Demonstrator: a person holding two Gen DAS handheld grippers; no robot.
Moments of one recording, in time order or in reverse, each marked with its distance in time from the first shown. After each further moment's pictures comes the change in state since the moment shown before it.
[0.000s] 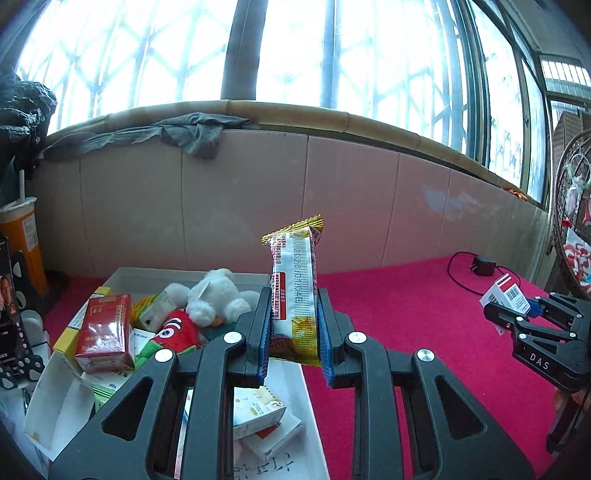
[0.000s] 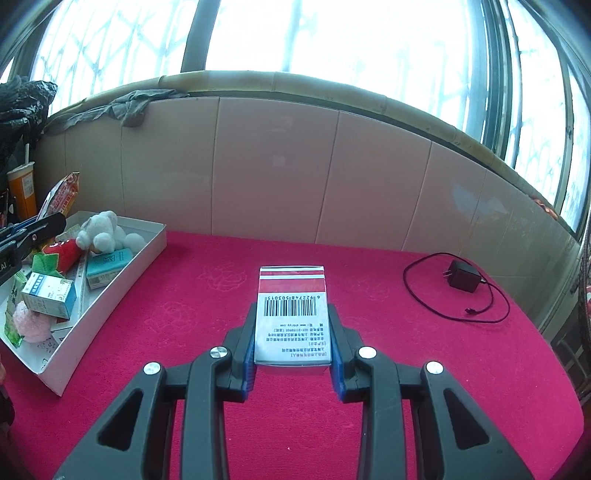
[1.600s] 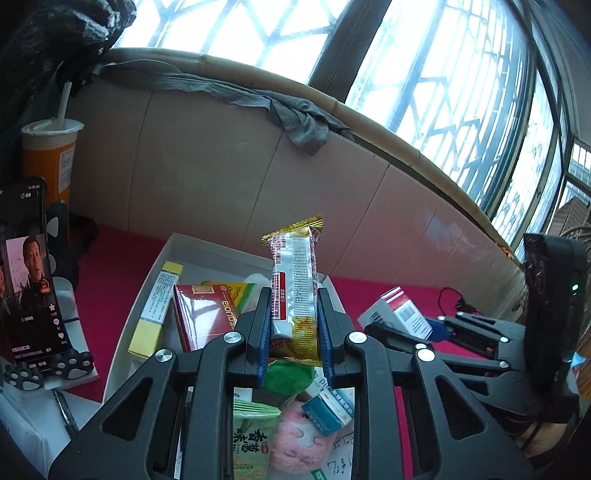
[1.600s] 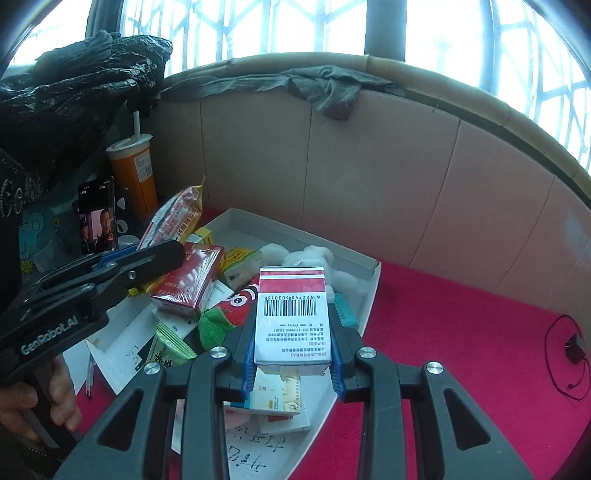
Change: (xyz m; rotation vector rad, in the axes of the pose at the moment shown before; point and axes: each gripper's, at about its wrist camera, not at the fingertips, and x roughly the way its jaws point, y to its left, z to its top) left arm -0.021 0.147 0.019 -0.319 0.109 -0.118; right arm 0.022 0.205 0.092 -0.162 0.162 0.414
